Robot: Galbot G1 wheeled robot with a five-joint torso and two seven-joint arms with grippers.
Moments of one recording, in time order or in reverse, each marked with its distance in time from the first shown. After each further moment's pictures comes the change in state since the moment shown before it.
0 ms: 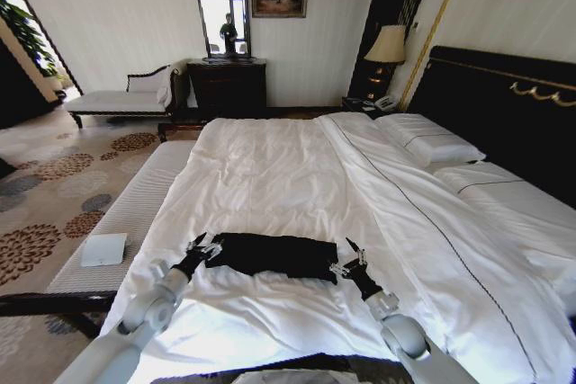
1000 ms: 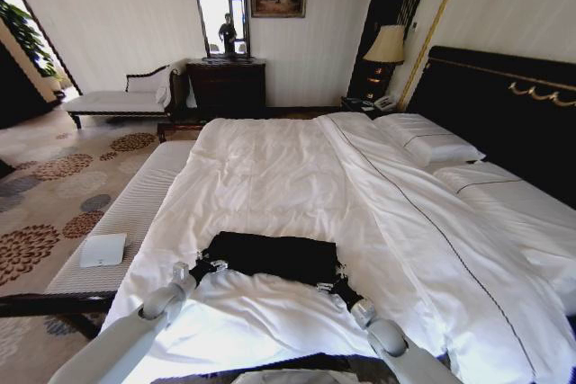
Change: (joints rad) left arm -0.045 0.074 0.079 0.299 0.149 -0.103 0.065; right arm -0.037 0.006 -0.060 -0.130 -0.029 0.016 -0.024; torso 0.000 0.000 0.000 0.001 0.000
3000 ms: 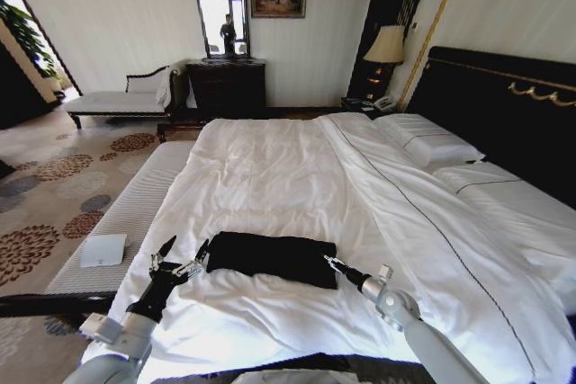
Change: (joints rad) left arm 0.809 -0.284 -0.643 -0.854 0.091 -0.078 -0.004; right arm 0.145 0.024 0.131 -0.031 1.040 -0.754 -0.247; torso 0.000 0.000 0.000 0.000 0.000
